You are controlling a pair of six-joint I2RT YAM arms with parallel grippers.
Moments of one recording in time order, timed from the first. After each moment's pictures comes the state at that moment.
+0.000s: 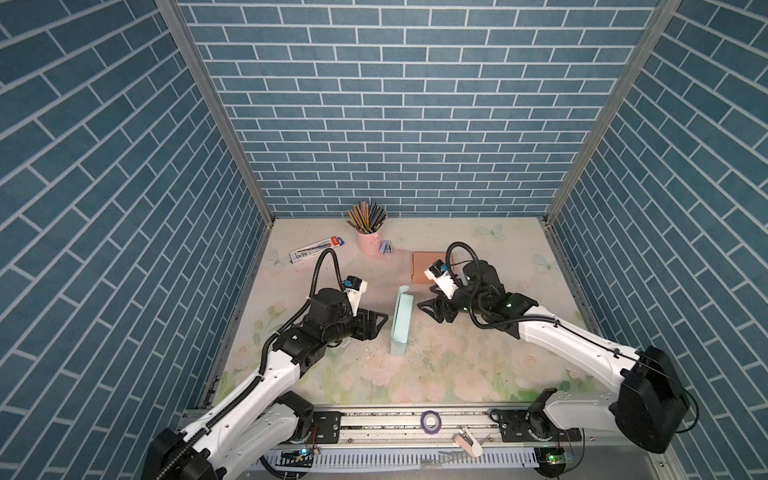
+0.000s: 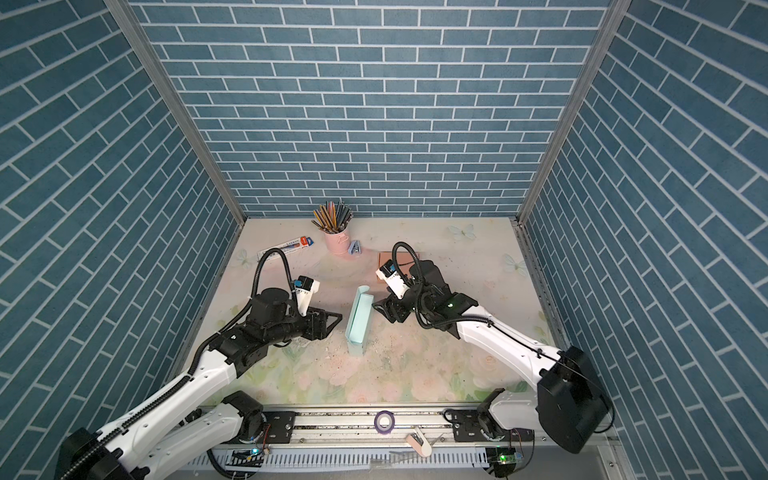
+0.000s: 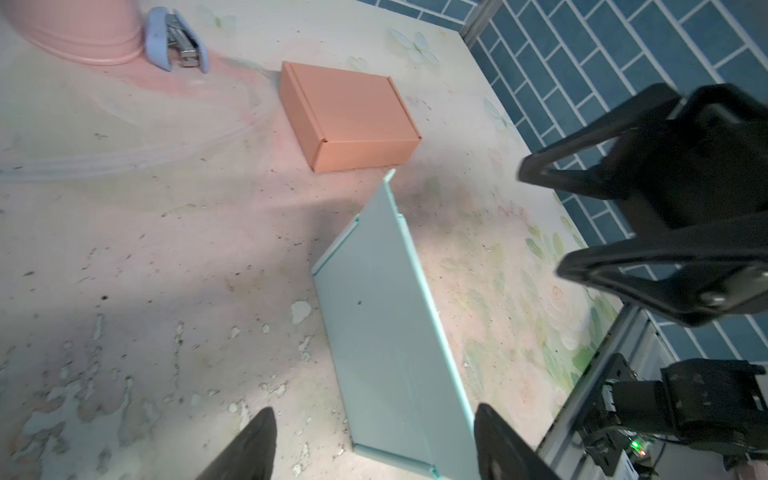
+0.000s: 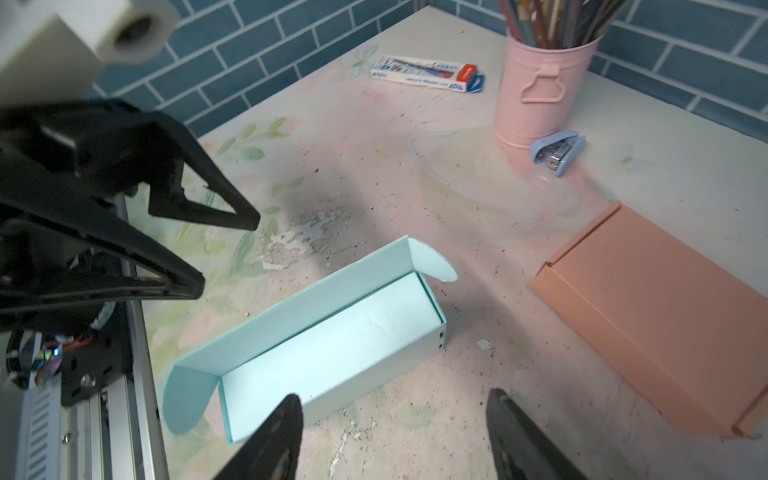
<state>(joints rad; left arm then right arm) -0.53 0.91 0.59 -0.28 0.33 -0.39 0.72 1.33 0.88 -0.18 -0.41 -0.13</state>
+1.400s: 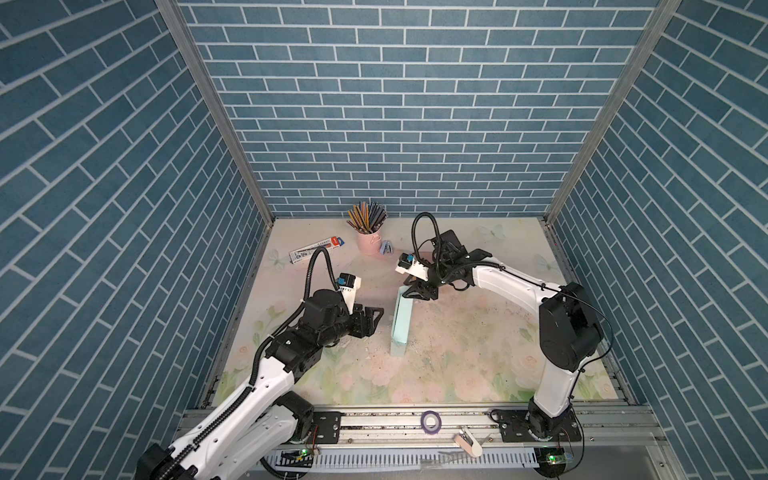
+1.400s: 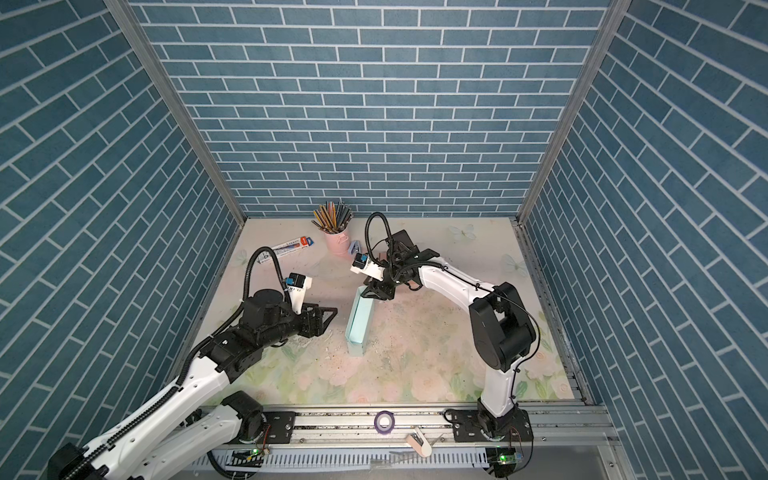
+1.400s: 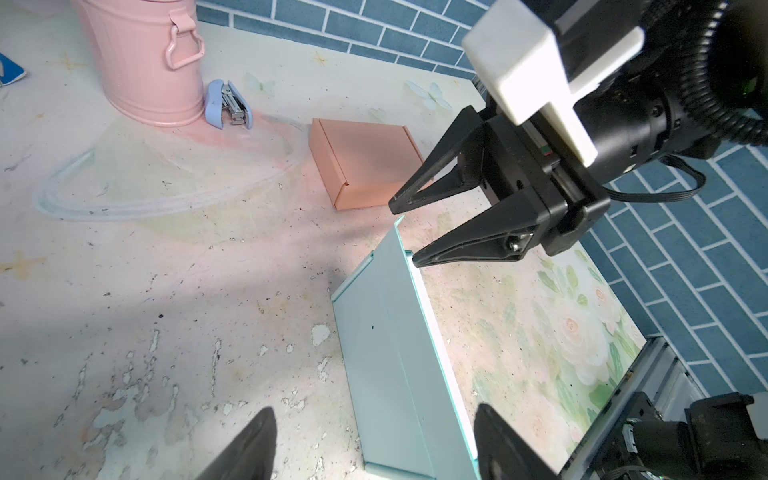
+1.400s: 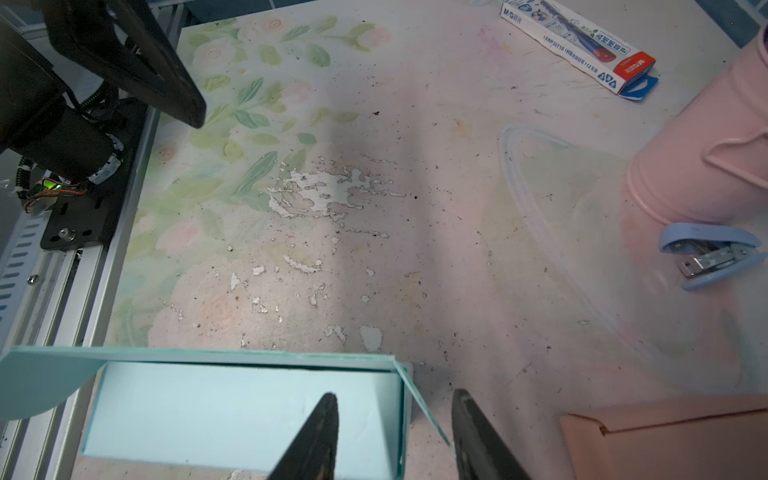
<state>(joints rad) -0.53 0.82 0.59 -0.31 0.21 -0.41 0.65 1.84 1.41 -0.52 -0.67 -0.64</state>
